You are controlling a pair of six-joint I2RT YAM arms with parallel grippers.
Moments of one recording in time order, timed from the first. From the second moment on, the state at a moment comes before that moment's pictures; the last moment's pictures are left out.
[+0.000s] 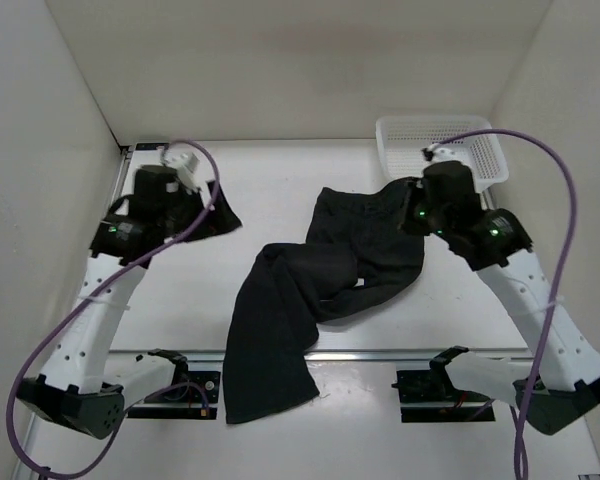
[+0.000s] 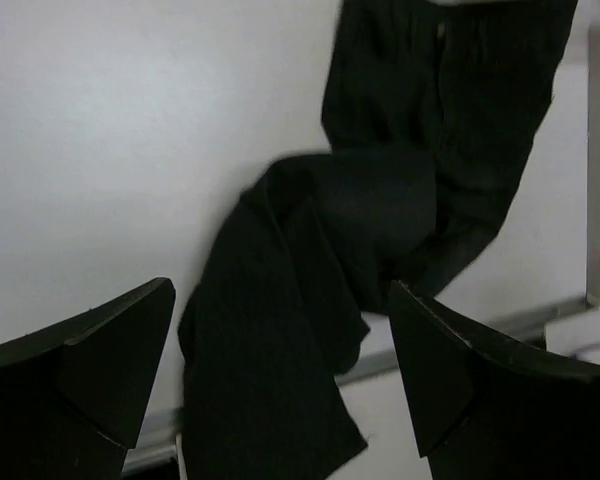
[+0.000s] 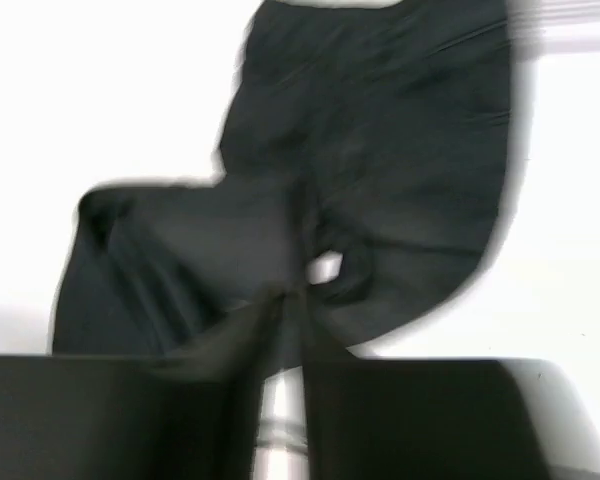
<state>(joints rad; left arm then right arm) -0.24 1.11 1.42 -0.96 0.15 -0.43 0.58 1.15 1.42 -0.95 0.16 0.44</state>
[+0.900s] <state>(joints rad) -0.61 1.62 1.10 -0.81 0.02 -0.67 0.09 1.79 1.31 -0.70 -0.09 0.44</state>
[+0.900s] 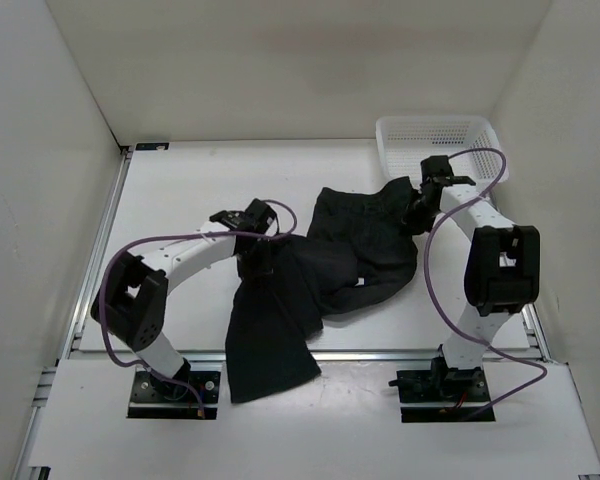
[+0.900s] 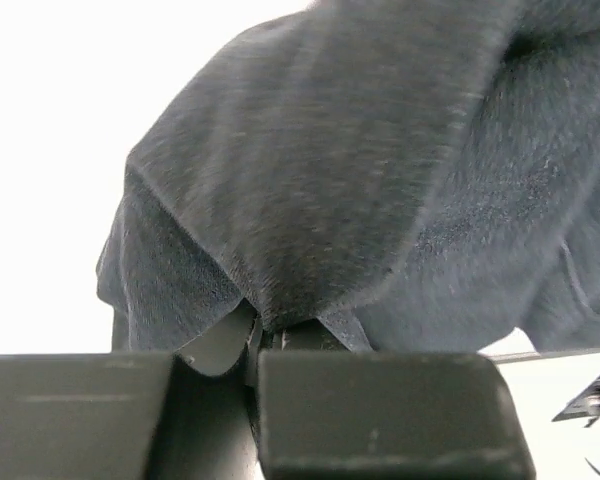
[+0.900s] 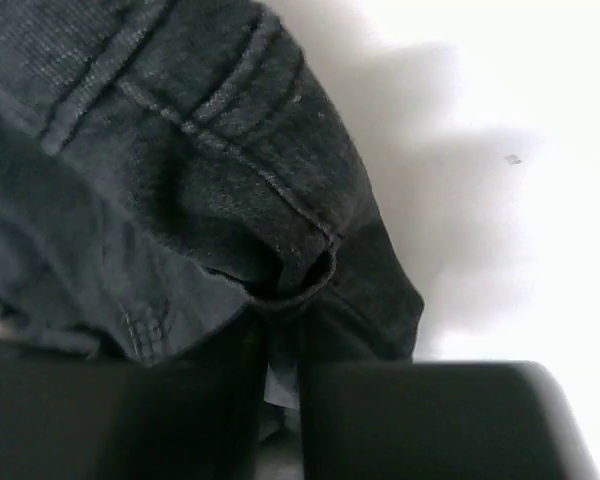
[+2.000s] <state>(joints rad) -0.20 1.40 1.68 -1.07 -0.01 -0.47 0.20 0.83 1.06 -1.00 0.07 0.58</state>
